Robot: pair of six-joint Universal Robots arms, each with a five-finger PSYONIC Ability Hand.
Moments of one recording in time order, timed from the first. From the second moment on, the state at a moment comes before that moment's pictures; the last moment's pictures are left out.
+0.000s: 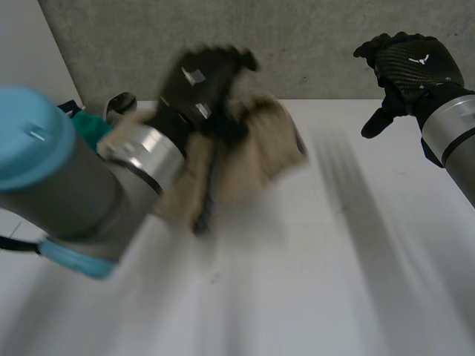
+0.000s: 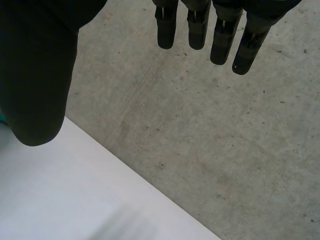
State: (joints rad) left arm 4.08 -1.88 -1.43 3.52 -1.41 3.18; right arm 1.86 -1.39 1.39 -0.07 1.42 2.90; left_hand 0.35 0.43 0.46 0.45 0.26; right_hand 0.20 0.22 0.21 0.23 0.06
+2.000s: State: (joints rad) left arm 4.16 -1.86 -1.53 3.37 -1.48 3.41; right arm 1.87 -1.26 1.56 0.14 1.47 2.78; left_hand 1.13 1.19 1.18 1.20 0.97; right_hand 0.20 0.21 0.21 0.23 0.06
